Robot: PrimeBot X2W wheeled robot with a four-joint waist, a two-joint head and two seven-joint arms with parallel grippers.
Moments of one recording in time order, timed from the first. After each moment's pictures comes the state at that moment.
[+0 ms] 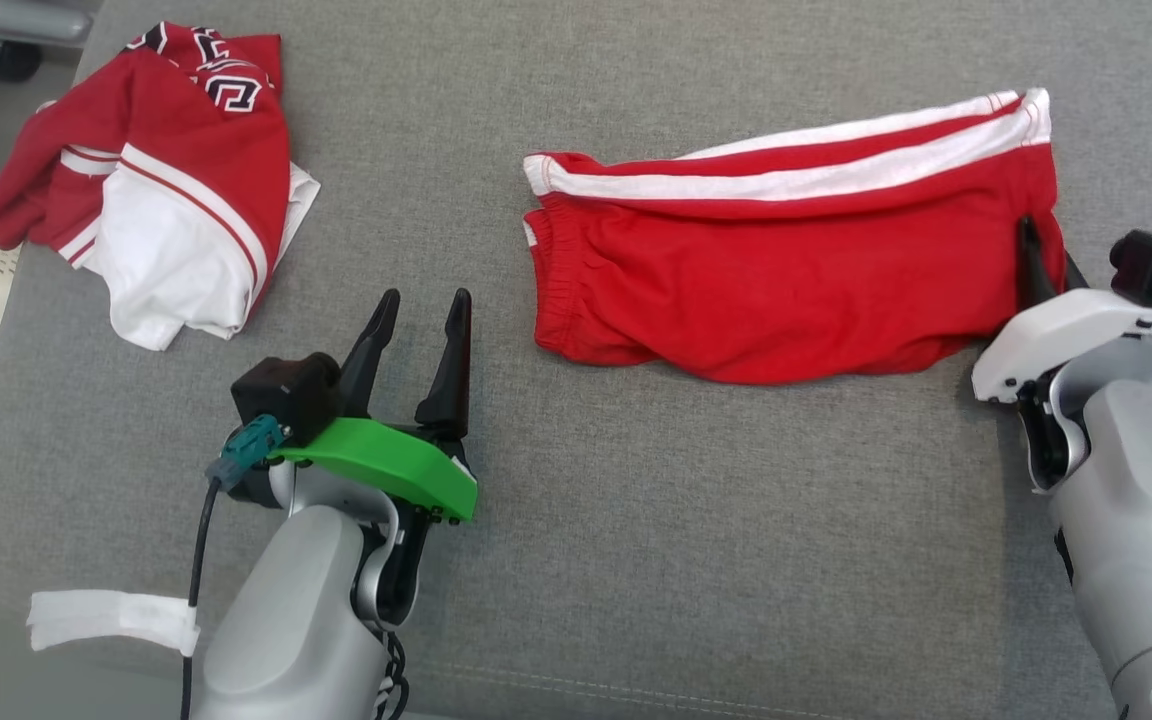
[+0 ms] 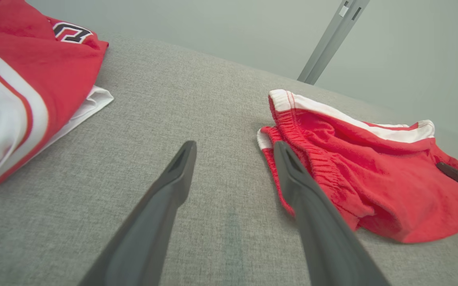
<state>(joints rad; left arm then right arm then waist) -0.47 0.05 -0.37 0.52 -0.56 -0.09 -0.26 -0.74 -0.18 -0.10 0.96 0.17 0.13 -0.27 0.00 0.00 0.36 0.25</state>
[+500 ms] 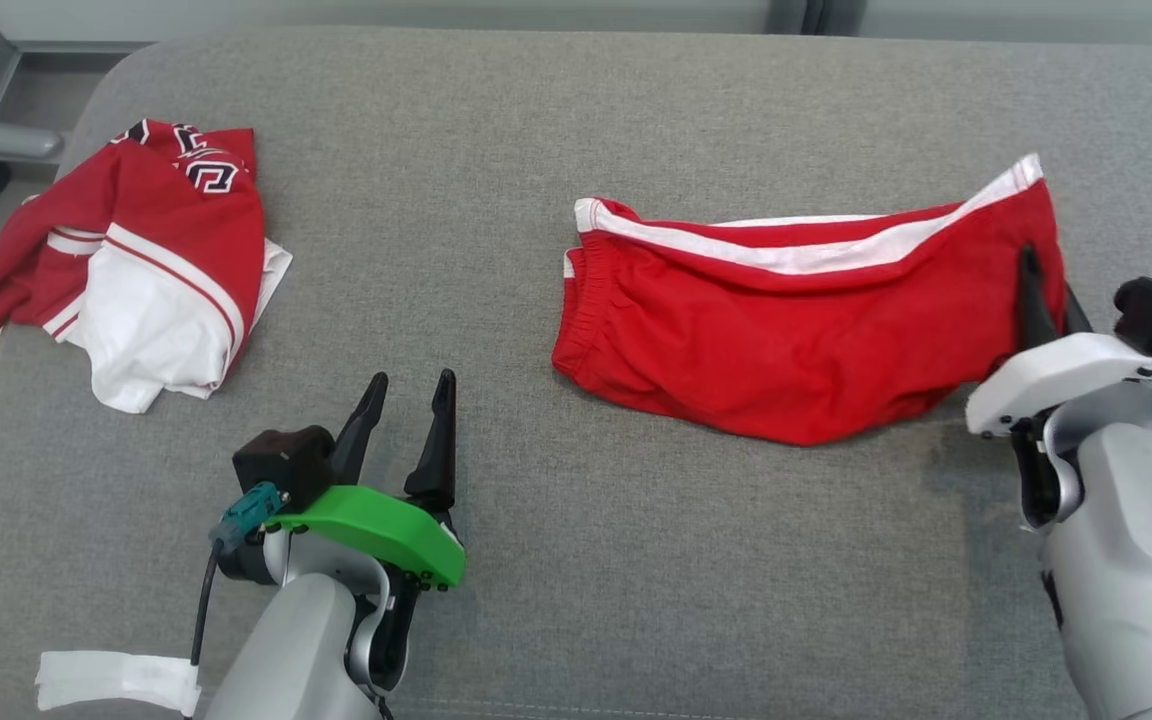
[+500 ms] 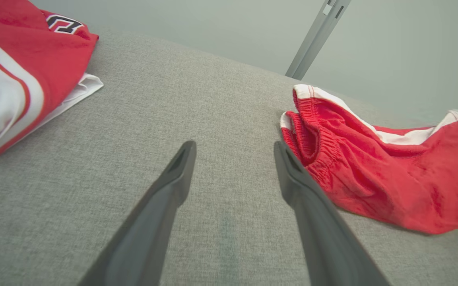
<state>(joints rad) -0.38 0.05 -0.34 0.56 -0.54 -0.10 -0.26 -0.58 -0.16 -0.15 0.78 0.20 0.13 -0.26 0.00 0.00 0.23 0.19</state>
